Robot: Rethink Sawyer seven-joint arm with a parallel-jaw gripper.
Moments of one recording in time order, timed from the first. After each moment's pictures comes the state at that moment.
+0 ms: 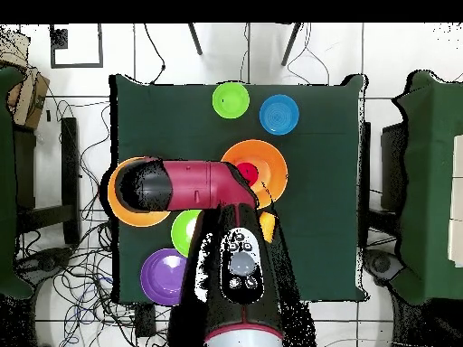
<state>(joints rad) -0.07 -0.77 0.06 1.65 -0.02 0.57 2.07</state>
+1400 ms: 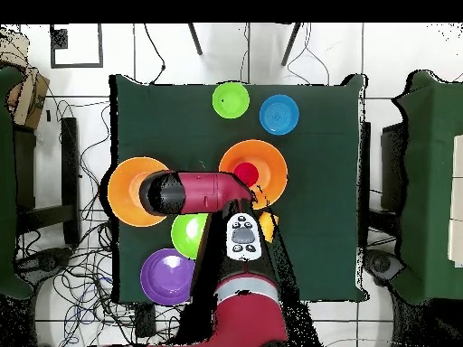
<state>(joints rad) -0.08 -0.57 0.05 1.65 -0.06 0.43 2.07</state>
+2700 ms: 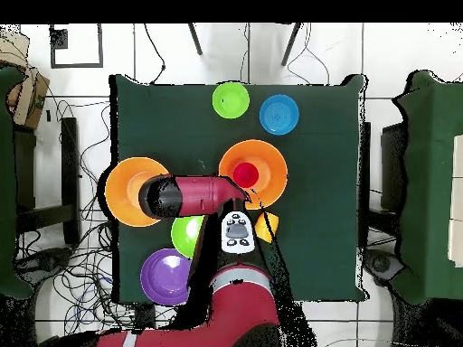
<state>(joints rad) -0.06 -0.53 0.05 1.65 -0.06 0.39 2.07</state>
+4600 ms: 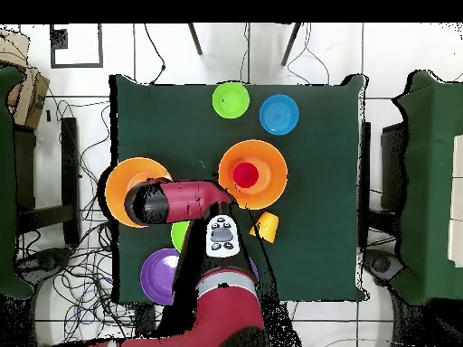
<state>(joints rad) -0.02 -0.55 0.06 1.68 -0.06 0.34 2.07</state>
